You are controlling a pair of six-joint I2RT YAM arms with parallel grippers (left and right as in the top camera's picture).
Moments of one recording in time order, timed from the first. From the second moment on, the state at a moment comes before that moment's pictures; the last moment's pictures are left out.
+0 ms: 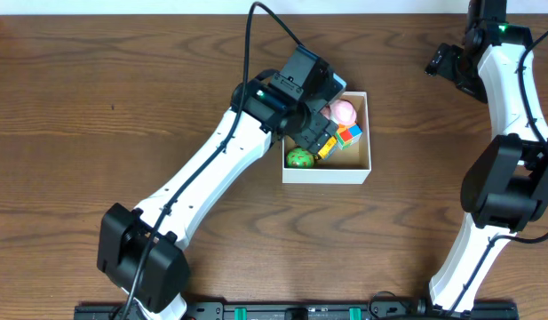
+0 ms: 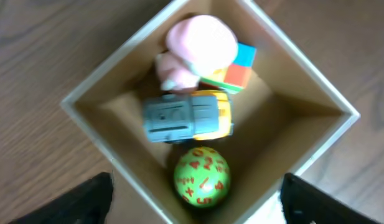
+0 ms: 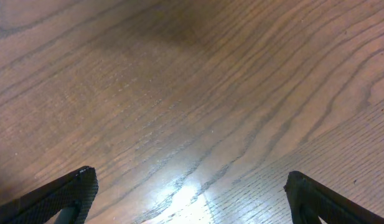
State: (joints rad) left arm -0.63 1.81 1.66 -0.90 0.08 0.11; right arm -0.15 2.18 1.97 -1.03 0.15 0.44
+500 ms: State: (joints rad) left arm -0.32 1.73 1.67 -1.09 -0.13 -0.20; right arm -0.15 2.18 1.97 -1.03 0.15 0.44
